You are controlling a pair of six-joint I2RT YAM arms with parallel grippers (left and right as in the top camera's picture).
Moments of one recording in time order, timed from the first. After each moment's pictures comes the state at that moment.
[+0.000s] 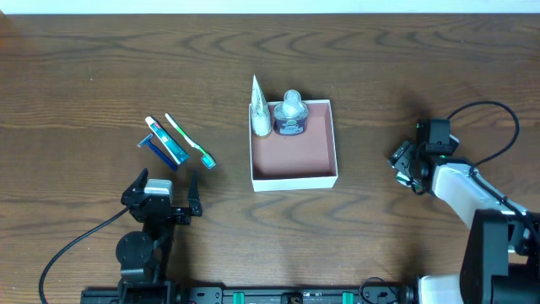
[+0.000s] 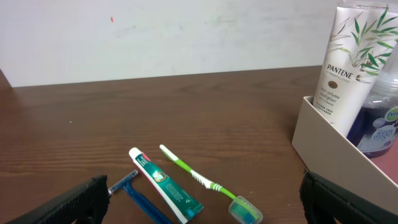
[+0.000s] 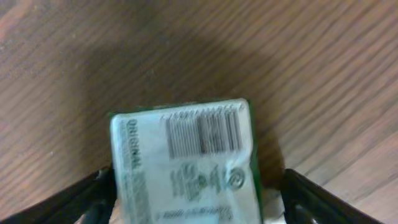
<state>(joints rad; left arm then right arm) 0.03 0.05 0.02 -0.11 0.10 0.04 -0.06 1.60 0.70 -0.30 0.20 0.62</state>
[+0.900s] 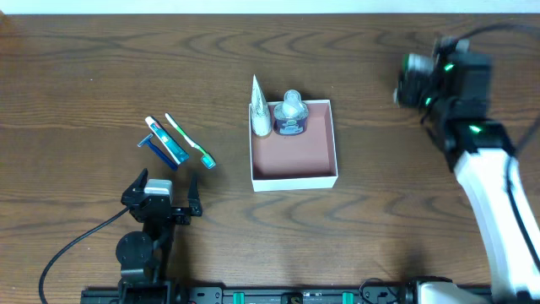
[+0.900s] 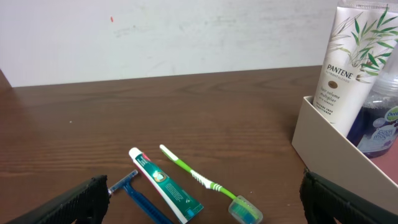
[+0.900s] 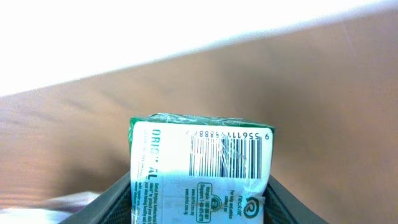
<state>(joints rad) 0.03 0.05 0.02 -0.11 0.10 0.04 0.03 1.34 1.17 -0.29 -0.14 0.26</state>
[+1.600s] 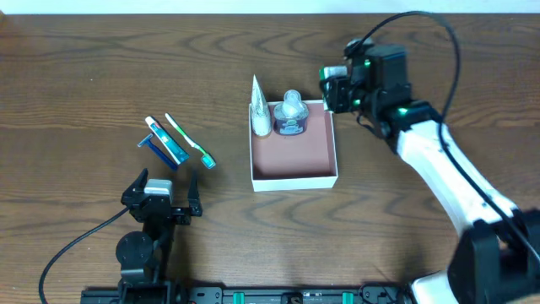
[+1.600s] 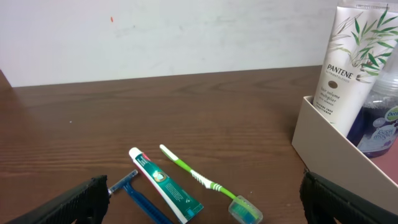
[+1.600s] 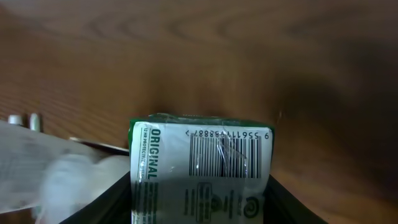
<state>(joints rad) 0.03 0.05 0.02 -0.11 0.10 0.04 0.30 1.66 1.20 -0.28 -0.20 0.28</state>
